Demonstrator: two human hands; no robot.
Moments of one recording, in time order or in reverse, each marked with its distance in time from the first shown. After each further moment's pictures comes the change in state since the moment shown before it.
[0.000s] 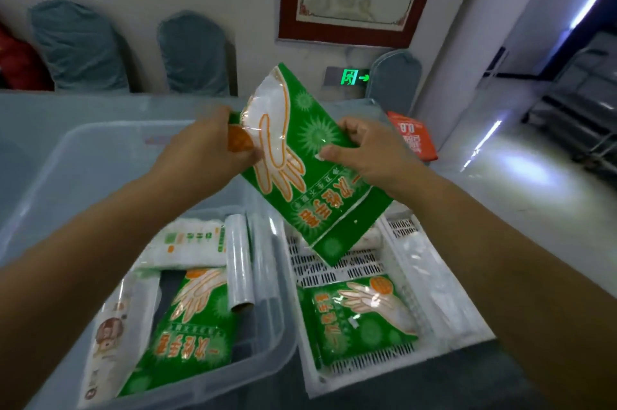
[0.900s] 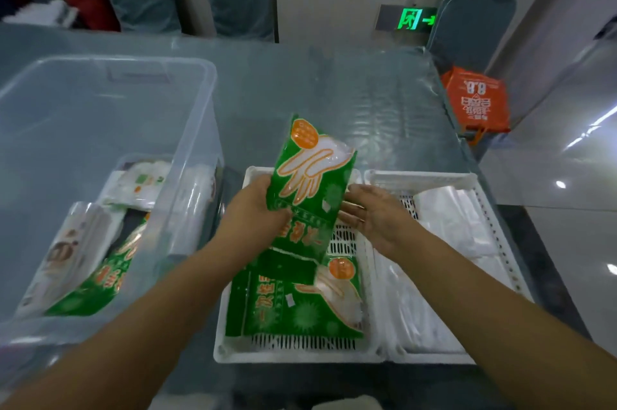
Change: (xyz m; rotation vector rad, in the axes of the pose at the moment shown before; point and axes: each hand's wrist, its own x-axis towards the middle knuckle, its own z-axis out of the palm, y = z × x) left_hand -0.058 0.096 0.218 -0.241 -0.103 -0.475; right_hand -0.027 0.242 -0.066 0.873 -0.117 0.620
